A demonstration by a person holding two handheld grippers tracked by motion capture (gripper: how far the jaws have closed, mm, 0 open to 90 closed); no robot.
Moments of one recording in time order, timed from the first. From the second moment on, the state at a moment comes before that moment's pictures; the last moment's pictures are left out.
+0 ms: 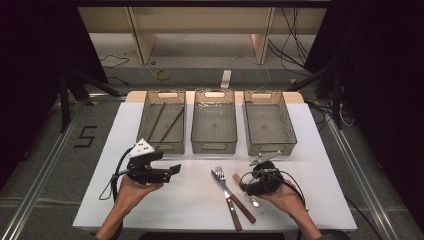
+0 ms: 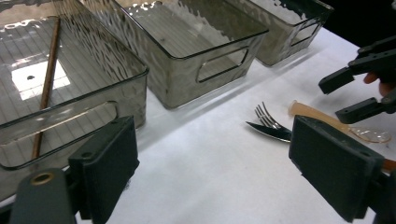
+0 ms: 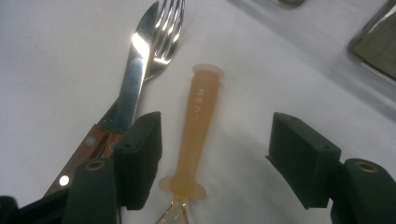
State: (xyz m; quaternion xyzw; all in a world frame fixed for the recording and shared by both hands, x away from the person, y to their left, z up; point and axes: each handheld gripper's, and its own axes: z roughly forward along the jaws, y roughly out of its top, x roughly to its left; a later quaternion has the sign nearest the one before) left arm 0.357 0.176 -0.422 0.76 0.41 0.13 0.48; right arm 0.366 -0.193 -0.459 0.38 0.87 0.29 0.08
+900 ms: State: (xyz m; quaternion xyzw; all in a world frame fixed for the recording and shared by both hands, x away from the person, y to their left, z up) left arm 0.346 0.180 -0.422 0.77 0.41 0.14 0.47; right arm 0.376 -0.173 -0.467 0.36 0.90 0.24 0.06
